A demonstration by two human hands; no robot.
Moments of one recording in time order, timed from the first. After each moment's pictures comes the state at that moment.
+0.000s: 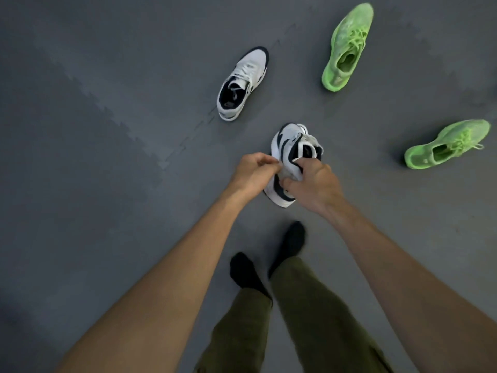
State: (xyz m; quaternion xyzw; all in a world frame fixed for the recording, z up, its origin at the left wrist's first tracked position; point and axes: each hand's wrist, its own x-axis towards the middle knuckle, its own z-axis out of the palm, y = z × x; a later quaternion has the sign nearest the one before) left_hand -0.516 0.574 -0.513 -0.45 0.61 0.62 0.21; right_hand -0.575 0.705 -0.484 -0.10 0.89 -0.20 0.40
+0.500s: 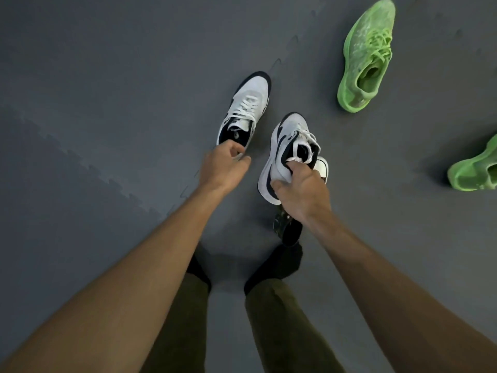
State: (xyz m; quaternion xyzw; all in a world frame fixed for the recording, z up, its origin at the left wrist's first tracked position) left_hand -0.630 0.415 -0.627 -0.41 0.79 0.39 0.23; right_hand -0.661 0.580 -0.603 -0.01 0.90 -0.22 0.37
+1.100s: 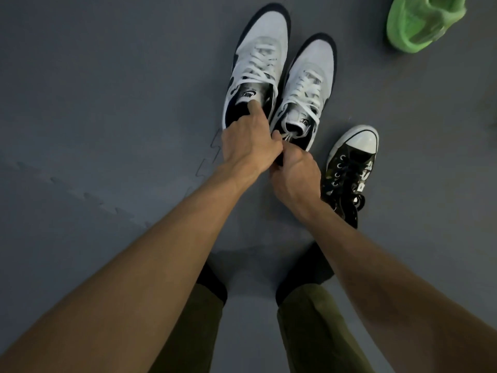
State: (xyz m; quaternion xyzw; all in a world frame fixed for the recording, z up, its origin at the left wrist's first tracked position) left_hand -0.655 0.398 -0.750 -0.21 0.91 0.23 0.26; right_hand -0.622 0.505 -0.758 0.00 0.93 -0.25 0.28
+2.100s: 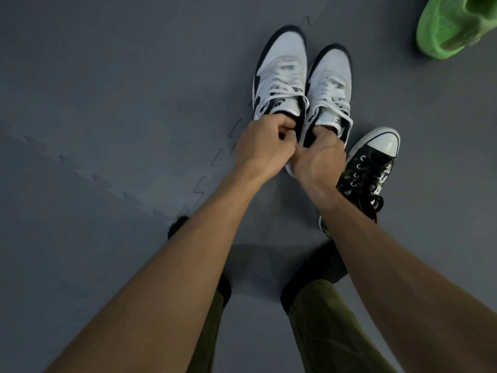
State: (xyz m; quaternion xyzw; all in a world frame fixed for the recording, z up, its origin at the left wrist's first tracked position) left_hand -0.615 0.379 -0.755 -0.29 0.79 0.48 0.22; right_hand -0.629 0.481 -0.765 0.12 0.95 -0.22 0.20
